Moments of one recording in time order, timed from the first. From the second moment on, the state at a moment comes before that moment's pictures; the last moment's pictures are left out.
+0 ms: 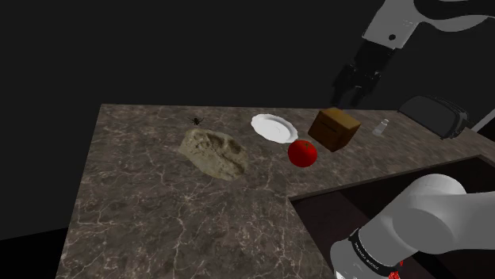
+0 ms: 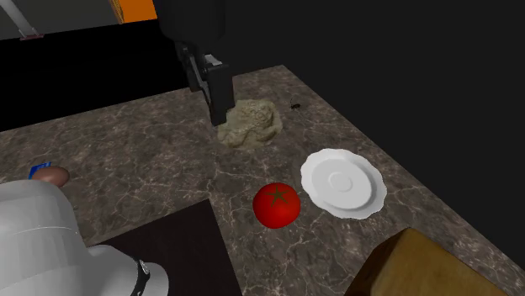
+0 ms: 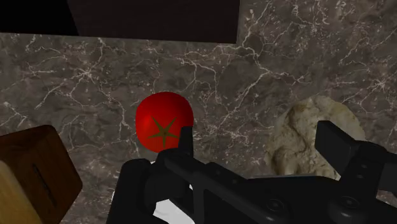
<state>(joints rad) 0.01 -0.78 -0.03 -2.35 0.05 1.54 0.15</state>
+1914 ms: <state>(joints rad) -0.45 -0.43 0.29 -2.70 -0.04 2.32 1.25</state>
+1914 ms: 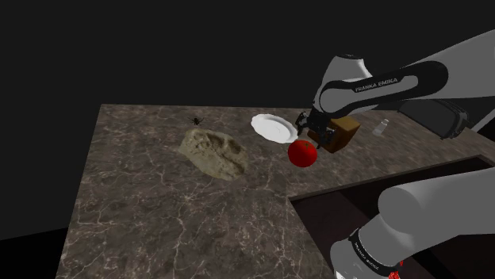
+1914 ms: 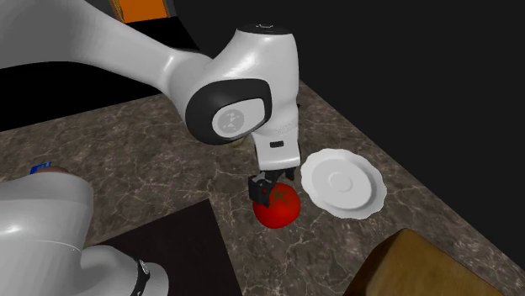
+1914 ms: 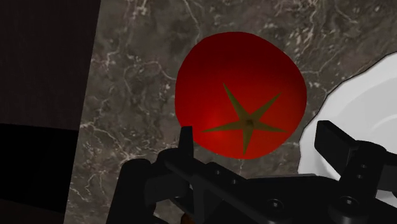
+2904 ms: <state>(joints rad) -0.45 -0.43 0.29 -2.70 -0.04 2.33 1.26</state>
